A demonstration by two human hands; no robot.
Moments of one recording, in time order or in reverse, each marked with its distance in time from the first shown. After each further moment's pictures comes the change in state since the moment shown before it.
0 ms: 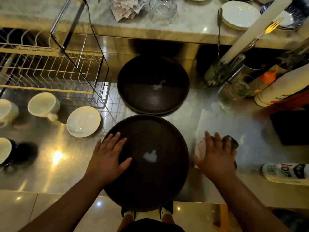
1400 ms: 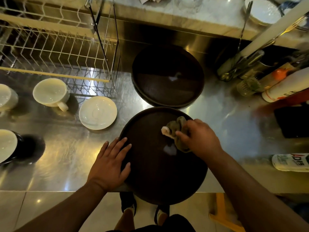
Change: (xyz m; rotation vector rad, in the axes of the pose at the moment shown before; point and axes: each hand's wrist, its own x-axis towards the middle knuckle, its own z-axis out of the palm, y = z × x) left_hand -0.027 -0.098 0.058 -0.081 0.099 0.224; right_hand 0.011 -0.153 -0.030 0.160 0.112 -0.196
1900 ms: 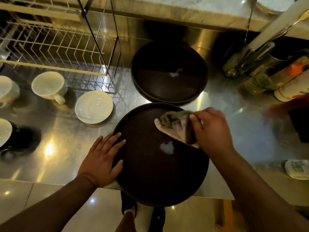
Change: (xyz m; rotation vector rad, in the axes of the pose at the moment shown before) left_hand 0.000 0.001 0.008 0.060 0.045 0.001; right_hand -0.002 0.025 -0.017 0.093 0.318 -0.070
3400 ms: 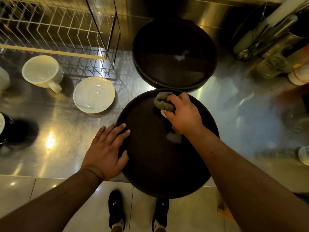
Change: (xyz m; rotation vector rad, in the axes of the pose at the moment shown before) left_hand 0.002 0.001 -0.001 -0.013 0.006 -0.003; right_hand 0.026 -0.028 0.115 0.087 -0.236 -0.041
